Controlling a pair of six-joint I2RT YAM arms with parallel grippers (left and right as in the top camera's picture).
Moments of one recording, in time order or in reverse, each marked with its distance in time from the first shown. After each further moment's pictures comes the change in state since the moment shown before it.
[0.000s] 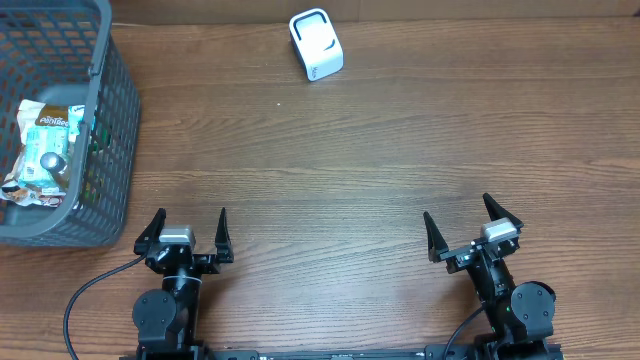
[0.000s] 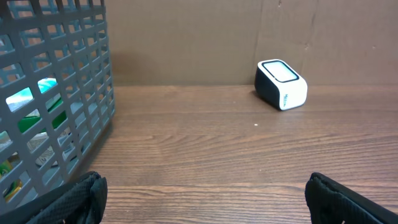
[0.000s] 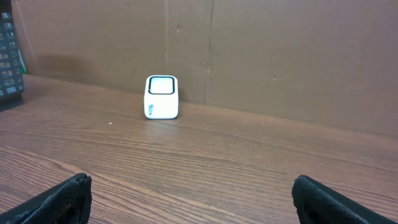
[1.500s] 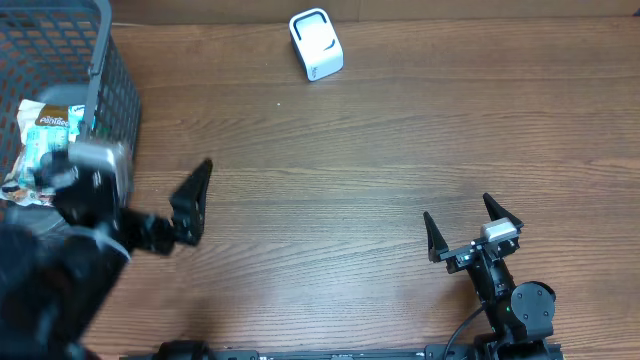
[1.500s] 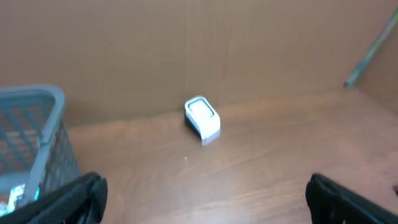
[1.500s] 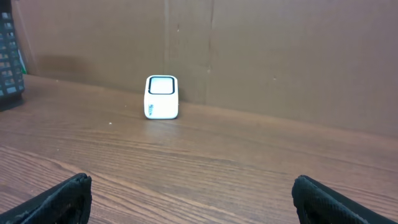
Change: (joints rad) left arm -0.002 0.892 1.612 -0.971 0.276 0.021; right arm 0.000 0.000 0.000 0.000 0.000 0.000
